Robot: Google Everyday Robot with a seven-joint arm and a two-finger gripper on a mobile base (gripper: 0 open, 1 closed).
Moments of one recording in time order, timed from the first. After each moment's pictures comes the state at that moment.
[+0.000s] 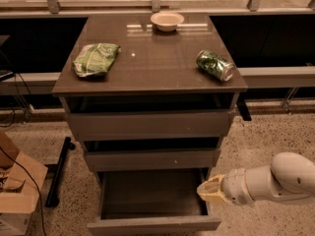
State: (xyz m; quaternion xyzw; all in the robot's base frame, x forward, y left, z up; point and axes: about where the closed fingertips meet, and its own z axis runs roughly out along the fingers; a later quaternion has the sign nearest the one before) arm 0.421 -0.161 0.579 -0.49 0.77 0.29 0.30
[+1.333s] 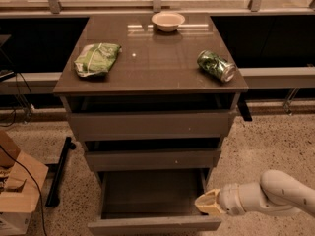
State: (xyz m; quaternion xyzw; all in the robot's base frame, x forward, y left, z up) arm 0.422 -0.169 0.475 -0.47 0.77 0.33 0.29
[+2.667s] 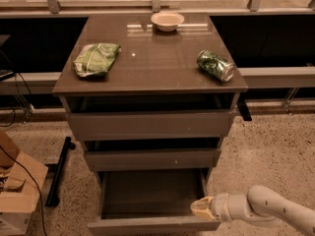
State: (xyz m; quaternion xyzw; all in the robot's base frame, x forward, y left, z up) arm 0.447 -0.167 0.363 -0.43 0.78 0.32 0.31
